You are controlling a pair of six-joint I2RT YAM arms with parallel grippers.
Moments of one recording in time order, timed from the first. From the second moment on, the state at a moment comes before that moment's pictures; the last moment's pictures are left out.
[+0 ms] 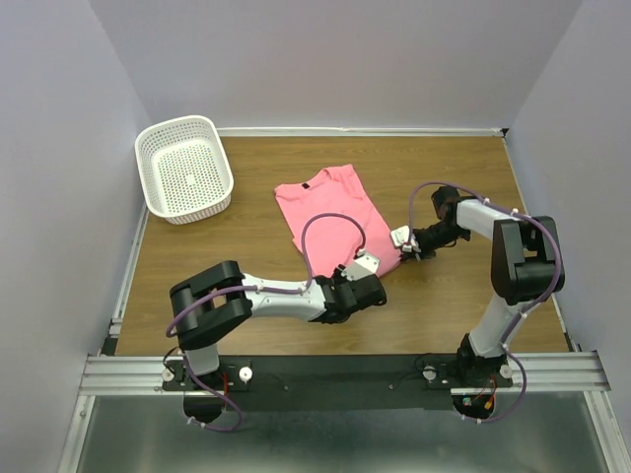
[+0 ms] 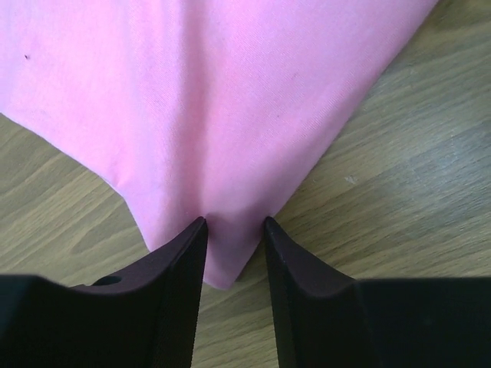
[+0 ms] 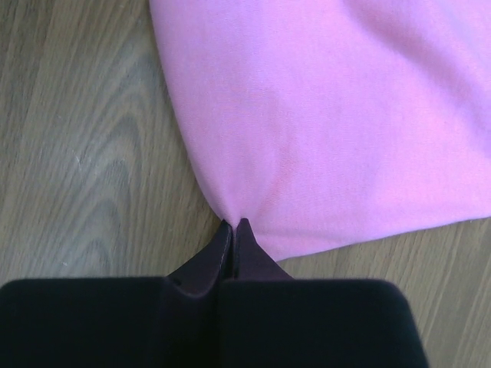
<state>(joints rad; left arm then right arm) -1.23 1.77 0.99 -0.36 -0.58 -0.52 0.09 1.81 1.05 -0.83 -0.77 -1.88</state>
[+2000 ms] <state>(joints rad) -0.40 1.74 1.26 -0.18 -0.14 -0.04 0.25 2.35 2.06 -0.38 -0.83 -0.64</state>
